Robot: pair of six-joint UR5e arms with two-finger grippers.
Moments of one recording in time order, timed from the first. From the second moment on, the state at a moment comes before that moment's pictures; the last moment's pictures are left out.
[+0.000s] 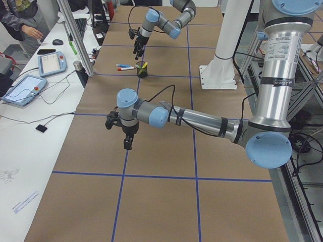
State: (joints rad) left arm -1.34 -1.64 -1.70 -1.69 -2.27 -0.26; right arm 0.62 -0.68 1.45 -1.35 1.60 0.82
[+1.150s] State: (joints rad) left arm -1.34 -1.65 -1.70 -1.69 -2.27 -0.29; right arm 0.54 -0.70 1.44 -1.35 1.51 0.74
